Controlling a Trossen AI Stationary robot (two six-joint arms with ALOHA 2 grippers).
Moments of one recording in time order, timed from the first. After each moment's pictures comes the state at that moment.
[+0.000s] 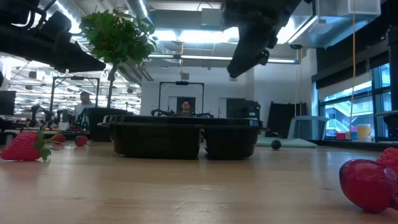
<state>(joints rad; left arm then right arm) 0.12 0.00 0.12 -0.23 -0.52 0.01 0.07 1.59 1.20 -0.55 0.09 0.28</state>
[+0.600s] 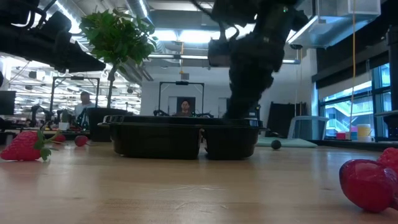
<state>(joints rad) 0.12 0.00 0.12 -0.23 -0.52 0.01 0.13 1.85 1.20 -0.48 0.04 0.28</state>
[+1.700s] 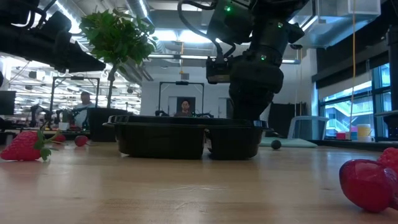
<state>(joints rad) 0.12 0.00 0.12 -0.23 -0.52 0.01 0.11 1.91 1.20 -0.48 0.04 0.28</state>
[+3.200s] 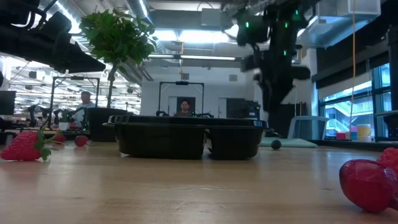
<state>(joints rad) 0.12 0.00 0.12 -0.24 -0.52 0.01 -0.27 1.61 1.12 -0.83 0.14 -0.35</state>
